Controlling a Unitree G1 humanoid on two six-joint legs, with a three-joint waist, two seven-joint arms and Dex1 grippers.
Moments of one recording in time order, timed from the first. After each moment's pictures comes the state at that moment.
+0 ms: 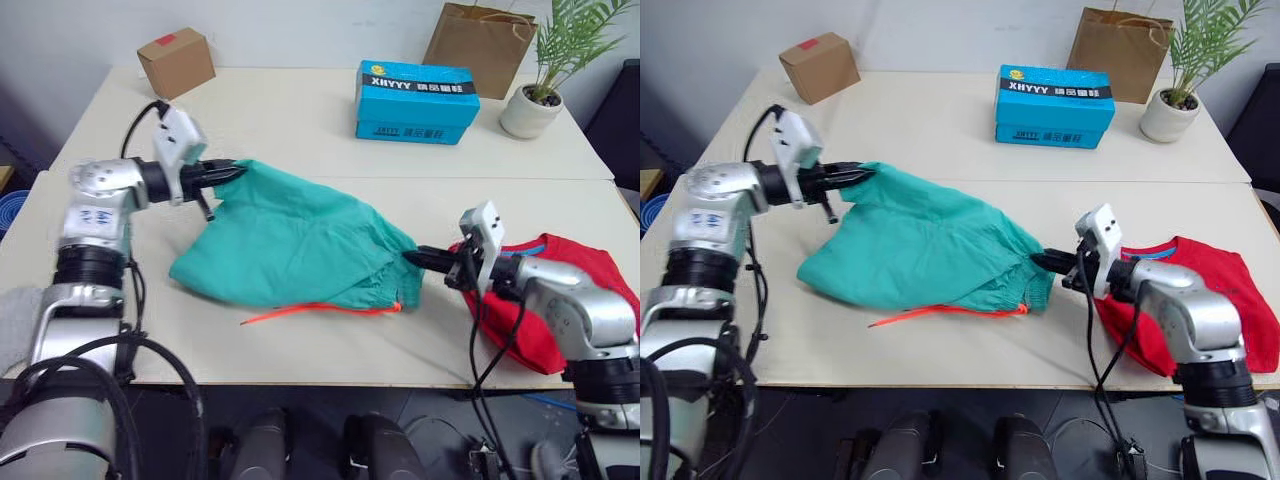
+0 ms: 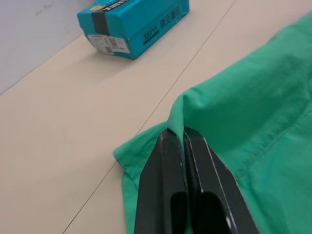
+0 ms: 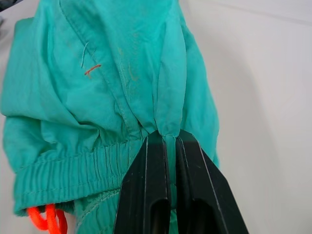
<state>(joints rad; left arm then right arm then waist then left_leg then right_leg) -1.06 0.64 -0.03 0.85 -0.14 -0.07 -0.98 -0.39 -0.66 -0.06 -0.09 0.58 0.70 0.80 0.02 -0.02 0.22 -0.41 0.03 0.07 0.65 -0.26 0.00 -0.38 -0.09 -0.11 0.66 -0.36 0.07</state>
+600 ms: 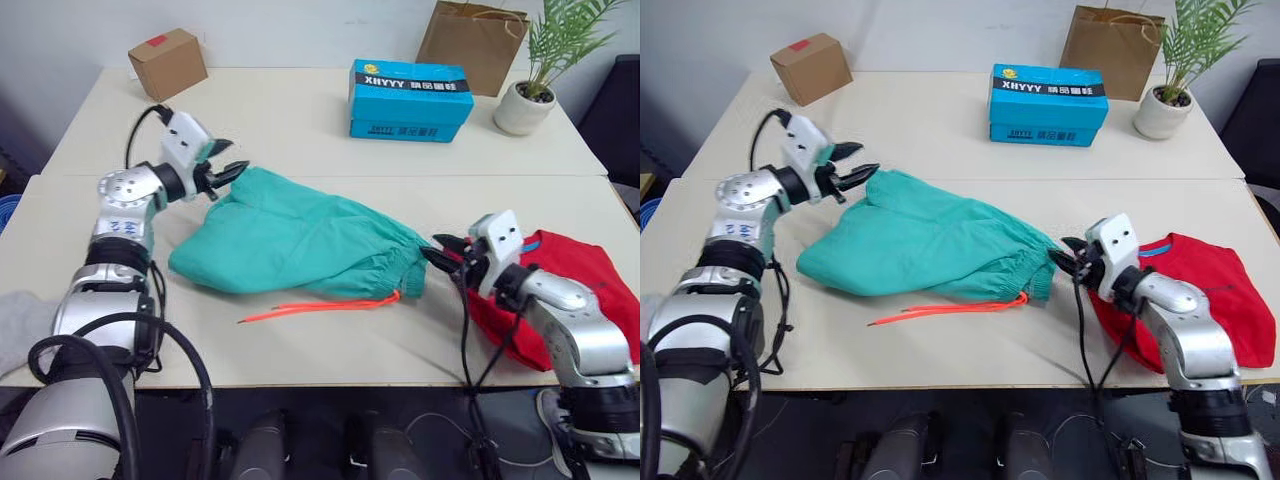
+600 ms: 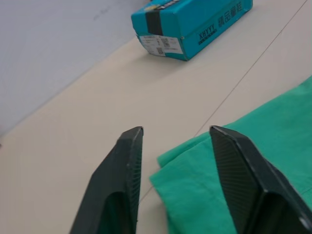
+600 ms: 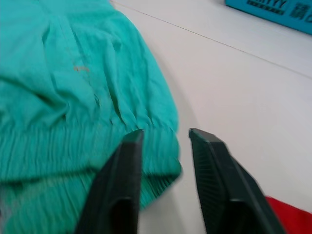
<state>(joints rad) -1.12 0.61 0.05 1.14 -0.04 -0.38 -0.79 -0.26 -0.67 -0.12 -0.17 0.37 0.42 0.67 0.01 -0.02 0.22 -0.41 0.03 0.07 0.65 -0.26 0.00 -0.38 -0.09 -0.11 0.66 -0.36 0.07</state>
